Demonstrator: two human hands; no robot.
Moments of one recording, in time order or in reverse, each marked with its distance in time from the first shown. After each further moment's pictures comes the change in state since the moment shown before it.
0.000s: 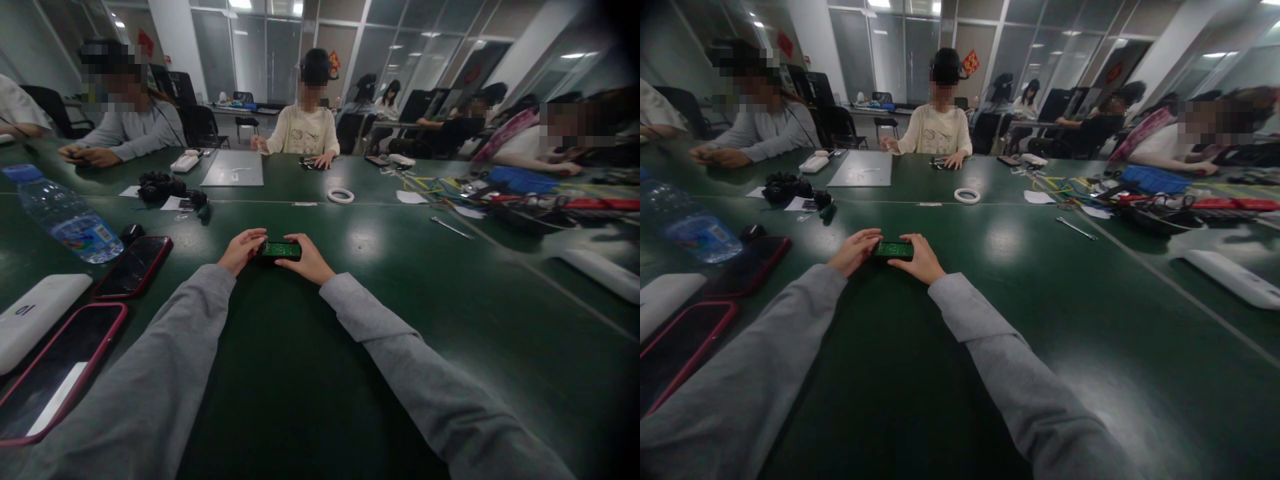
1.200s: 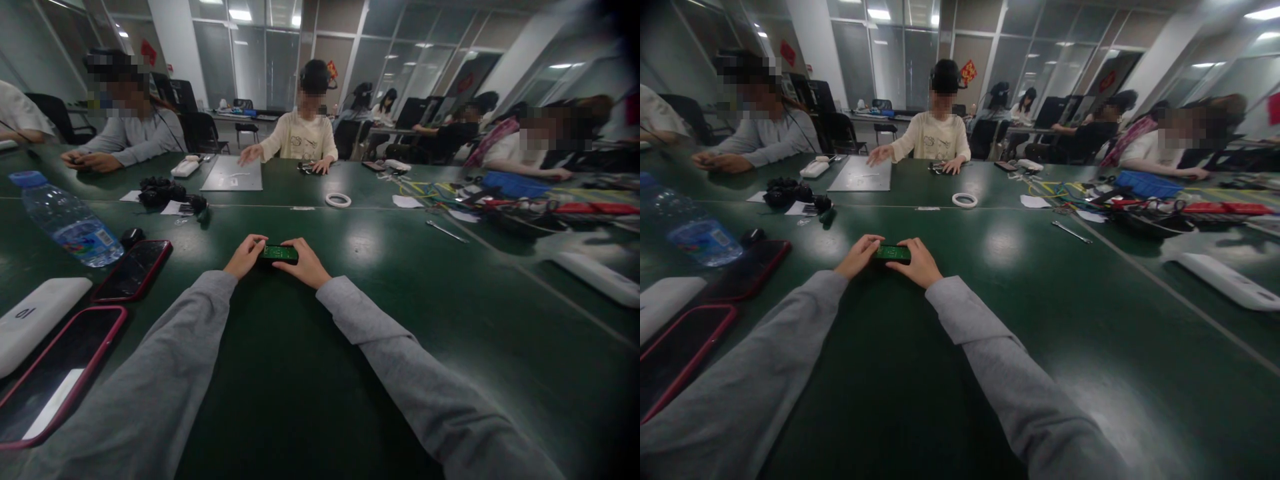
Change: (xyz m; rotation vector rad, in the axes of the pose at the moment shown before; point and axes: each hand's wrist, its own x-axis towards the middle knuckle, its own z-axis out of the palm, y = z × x) left_hand -0.001 -0.007 0.004 0.483 -0.014 0.169; right_hand -0.001 -0.005 -0.001 -0.066 -0.015 0.007
